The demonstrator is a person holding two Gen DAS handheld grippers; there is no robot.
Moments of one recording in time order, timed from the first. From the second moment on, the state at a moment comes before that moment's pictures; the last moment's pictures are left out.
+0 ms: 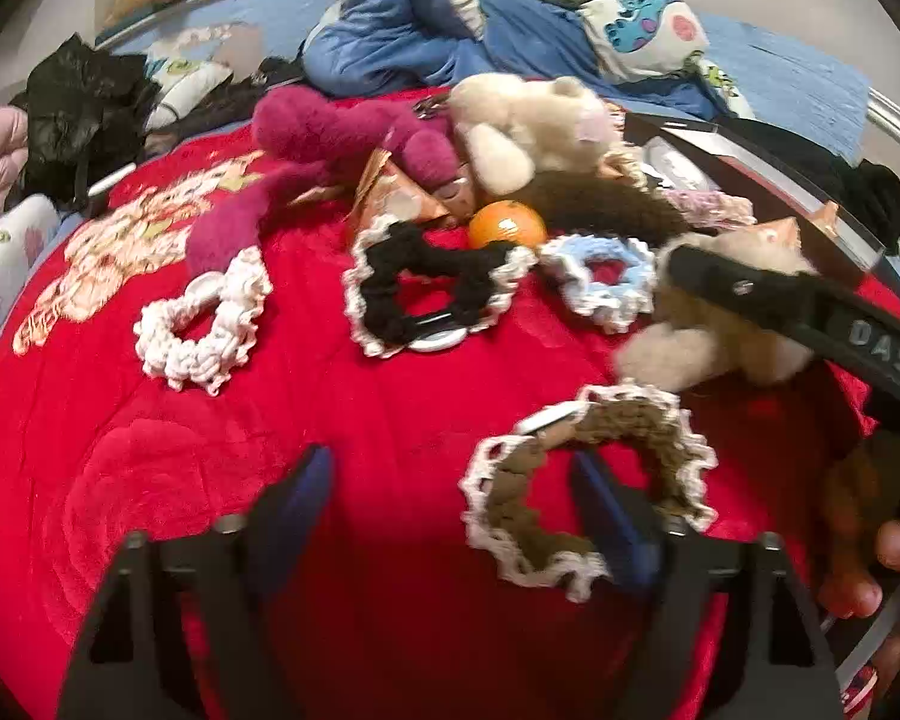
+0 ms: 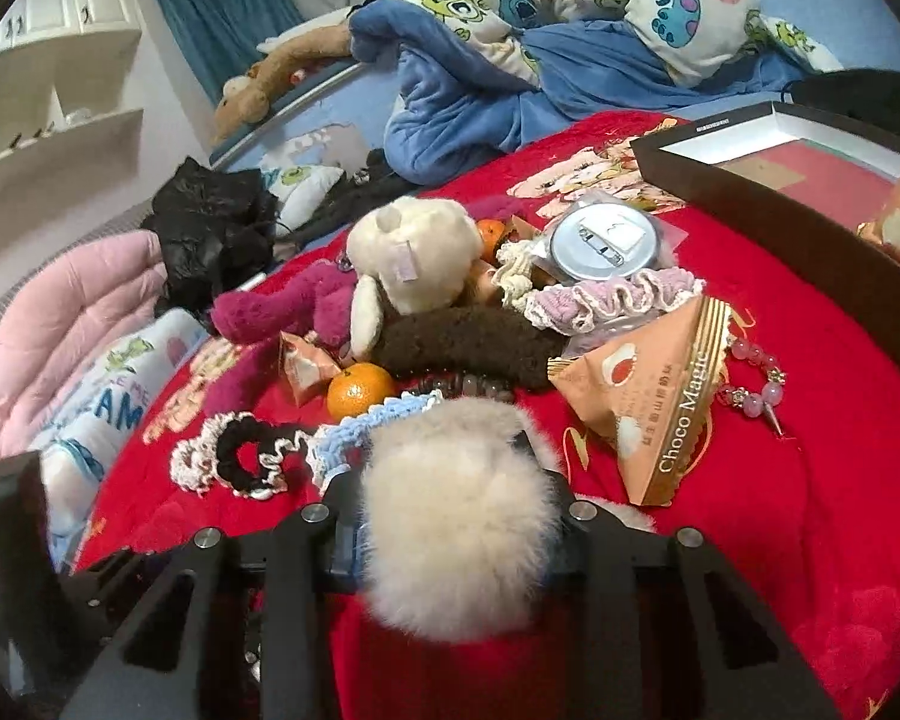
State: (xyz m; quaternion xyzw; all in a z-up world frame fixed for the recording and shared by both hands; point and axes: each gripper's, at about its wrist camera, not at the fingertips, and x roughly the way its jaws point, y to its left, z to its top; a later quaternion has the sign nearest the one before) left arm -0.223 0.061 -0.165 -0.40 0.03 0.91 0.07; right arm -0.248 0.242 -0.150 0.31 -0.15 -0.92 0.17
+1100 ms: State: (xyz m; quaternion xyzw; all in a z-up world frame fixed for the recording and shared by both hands) left arm -0.171 0.055 -0.135 -0.33 -0.04 0.94 0.09; right arm -0.223 0.216 -0.145 0.31 -0.08 -0.94 0.14
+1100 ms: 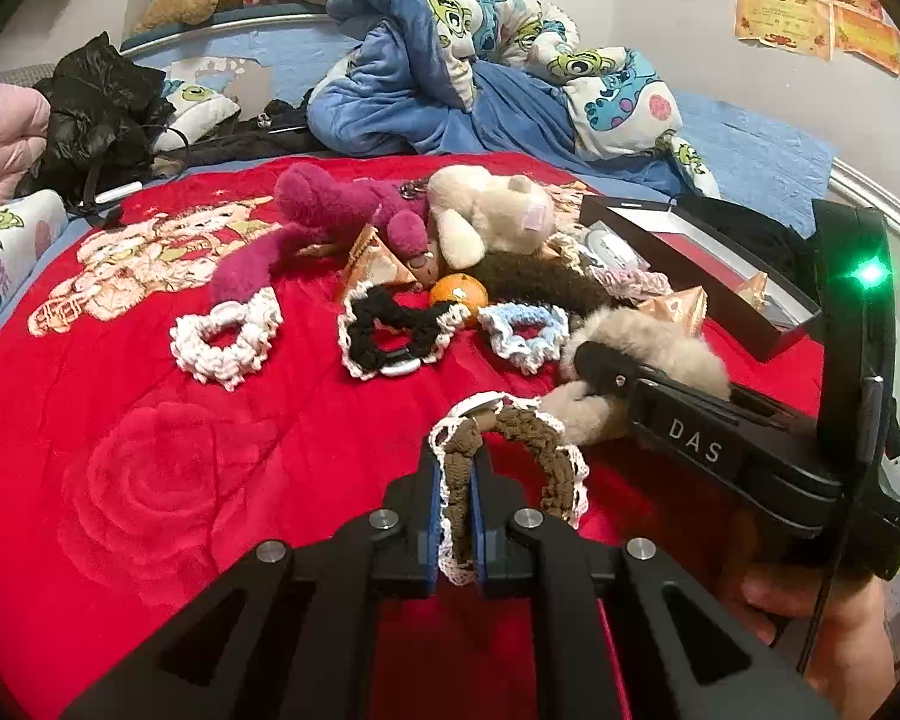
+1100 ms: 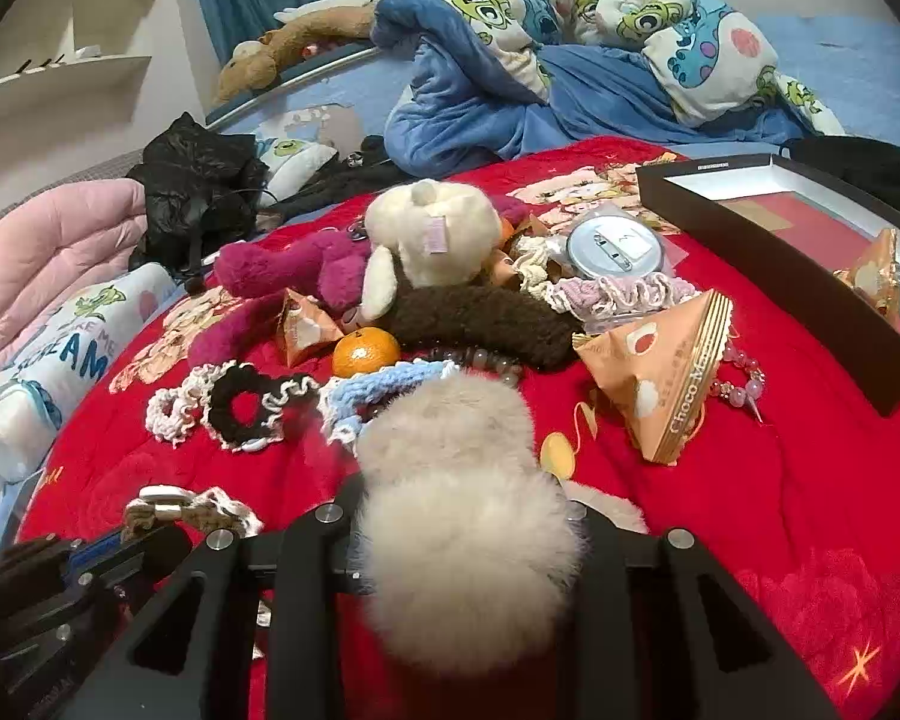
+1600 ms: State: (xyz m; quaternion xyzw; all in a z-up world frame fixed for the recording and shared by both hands) left arm -0.151 0.051 -0.129 -0.34 -0.03 0.94 0.09; right arm -0.172 0.213 -0.147 0.29 -0.10 -0.94 0.14
